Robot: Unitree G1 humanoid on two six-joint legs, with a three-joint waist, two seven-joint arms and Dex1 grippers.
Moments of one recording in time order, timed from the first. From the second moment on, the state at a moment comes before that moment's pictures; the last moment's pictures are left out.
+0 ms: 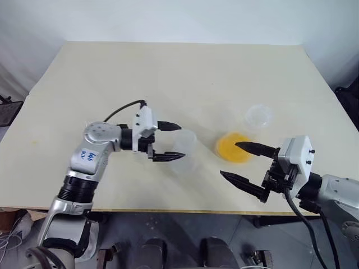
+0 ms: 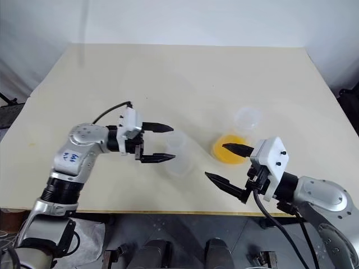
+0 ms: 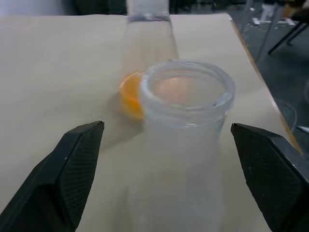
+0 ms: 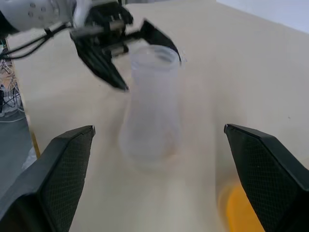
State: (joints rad) left arm -0.64 0.57 -0.06 0.02 -0.36 0.34 -1.14; right arm 0.02 -0.81 -0.30 -0.78 0.80 0.63 0.69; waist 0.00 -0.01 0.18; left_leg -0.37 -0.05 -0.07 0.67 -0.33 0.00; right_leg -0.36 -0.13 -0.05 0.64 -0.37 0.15
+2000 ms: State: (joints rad) left arm -0.51 1.05 0.24 -0.15 -0.49 1.40 -0.50; right arm -0.30 -0.84 -0.16 -0.54 0.81 0.57 1.02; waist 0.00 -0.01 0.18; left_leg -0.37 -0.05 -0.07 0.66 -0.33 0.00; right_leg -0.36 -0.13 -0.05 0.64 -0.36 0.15
